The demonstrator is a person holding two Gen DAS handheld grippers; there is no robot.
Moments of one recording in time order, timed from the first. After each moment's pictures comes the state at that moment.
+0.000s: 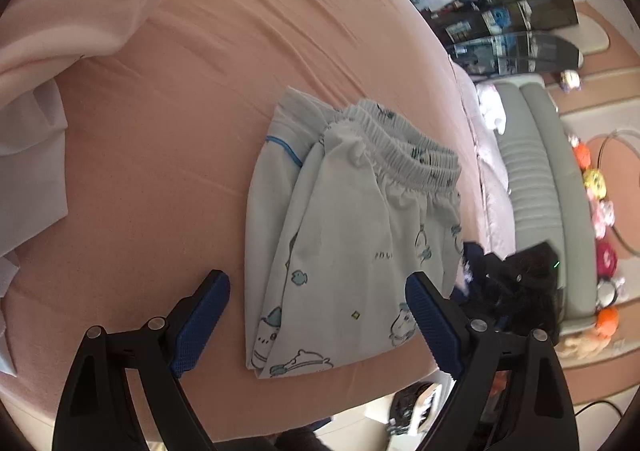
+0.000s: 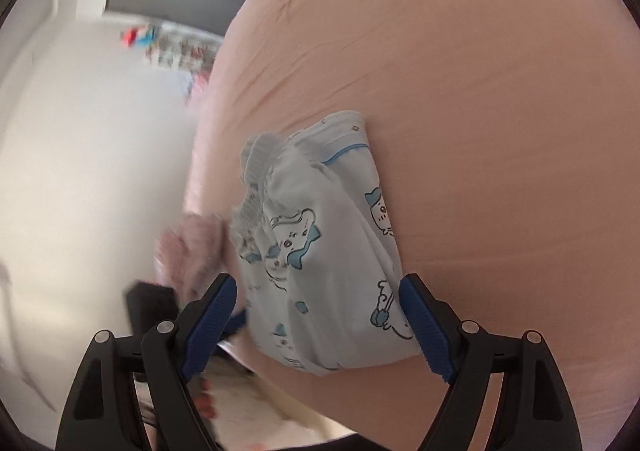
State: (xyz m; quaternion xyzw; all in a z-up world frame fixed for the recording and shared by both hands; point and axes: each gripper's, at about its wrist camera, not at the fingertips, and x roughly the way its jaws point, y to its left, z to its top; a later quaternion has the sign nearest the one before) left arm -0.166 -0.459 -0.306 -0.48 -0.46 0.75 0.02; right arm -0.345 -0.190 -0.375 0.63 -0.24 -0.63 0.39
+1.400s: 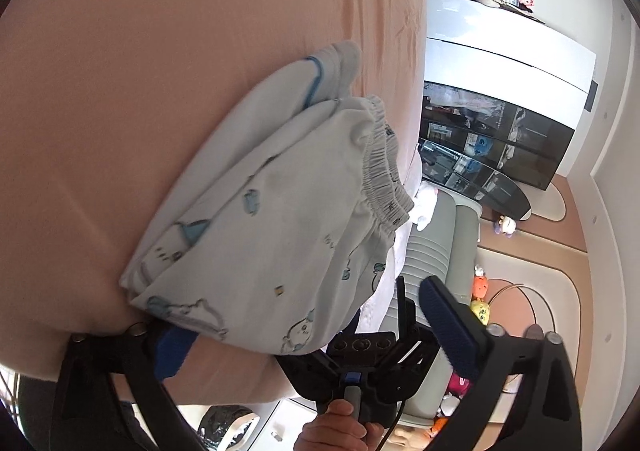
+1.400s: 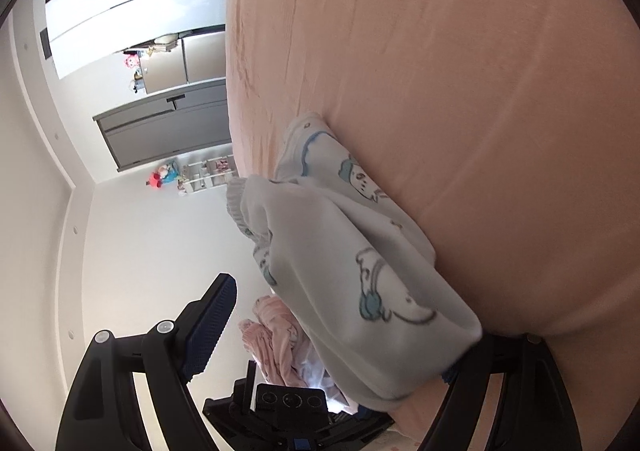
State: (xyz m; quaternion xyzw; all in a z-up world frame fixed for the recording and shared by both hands) left arm -0.154 -0.429 -0.347 -0.34 -0.71 0.62 0.02; right arm -0.310 -0.179 -0.432 0.58 -0.52 -0.54 0.30
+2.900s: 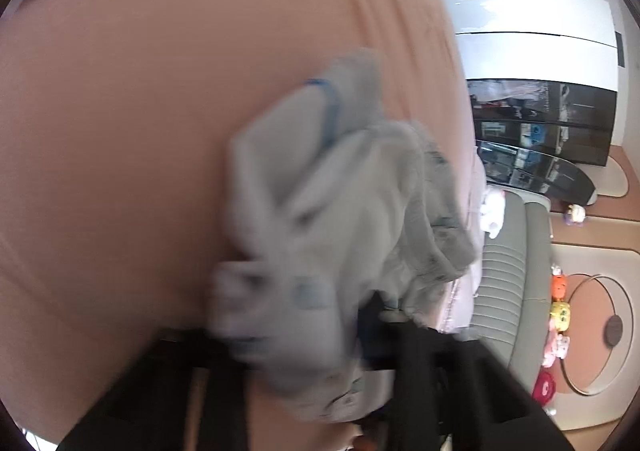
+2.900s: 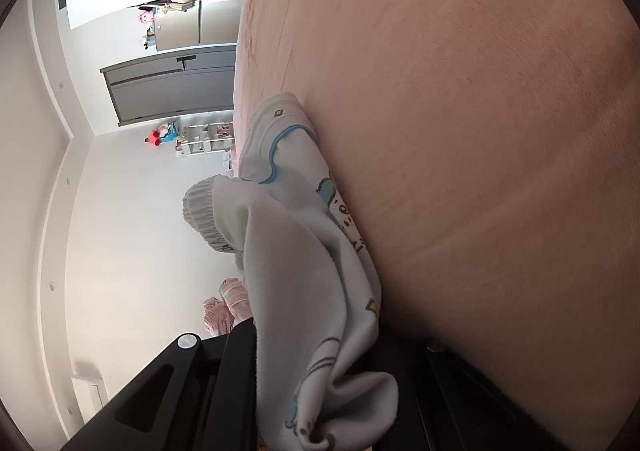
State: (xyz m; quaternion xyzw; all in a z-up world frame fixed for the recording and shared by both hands) left arm -0.171 -0.426 -0.373 -0.37 -0.66 0.66 -0.04; right arm -0.323 -0.195 -0.456 0.59 -0.45 -0.56 0.36
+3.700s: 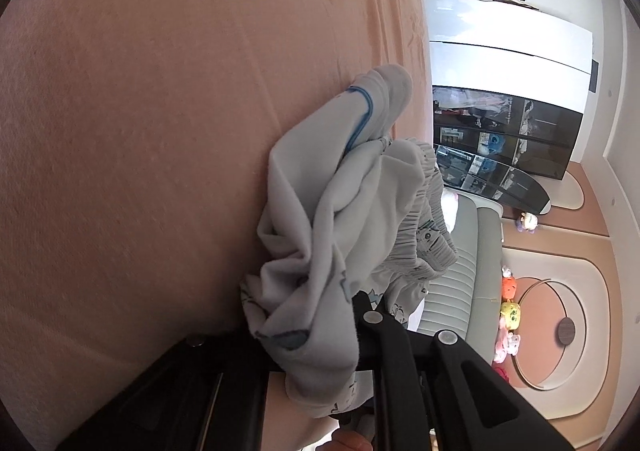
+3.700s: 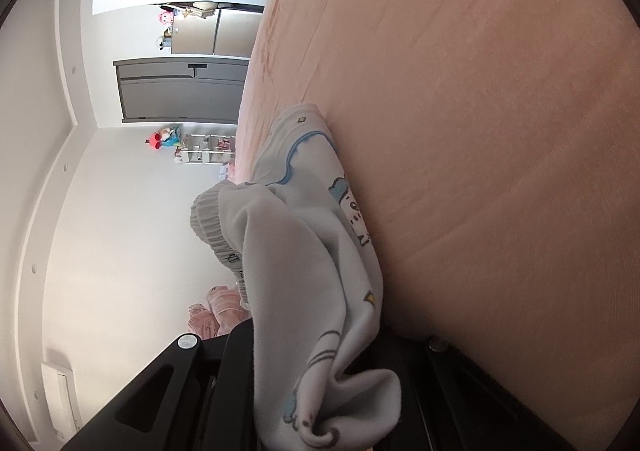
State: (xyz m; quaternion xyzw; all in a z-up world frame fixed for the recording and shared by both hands) left arm -0.165 -0.425 -0.384 -0.34 -0.68 0.65 0.00; right arm -0.307 -0.188 -0.444 0.55 -0.43 -0.62 0.35
